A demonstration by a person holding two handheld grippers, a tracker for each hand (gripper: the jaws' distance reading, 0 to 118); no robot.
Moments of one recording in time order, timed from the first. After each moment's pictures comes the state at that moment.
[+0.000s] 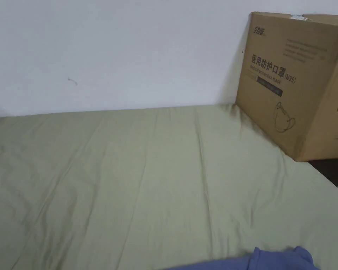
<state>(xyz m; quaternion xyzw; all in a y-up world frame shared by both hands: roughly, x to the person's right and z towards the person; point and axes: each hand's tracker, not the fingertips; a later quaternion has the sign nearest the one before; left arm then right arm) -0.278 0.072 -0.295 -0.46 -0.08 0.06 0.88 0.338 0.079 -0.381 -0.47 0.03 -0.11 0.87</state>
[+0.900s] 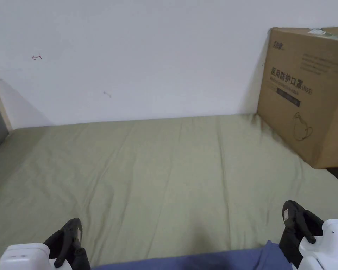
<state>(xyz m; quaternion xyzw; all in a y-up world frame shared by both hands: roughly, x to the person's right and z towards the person) -0.158 0.216 -0.234 -0.04 0.07 0.04 1.00 0.190 0.212 -0.305 -0.04 0.05 -0.05 1.00</state>
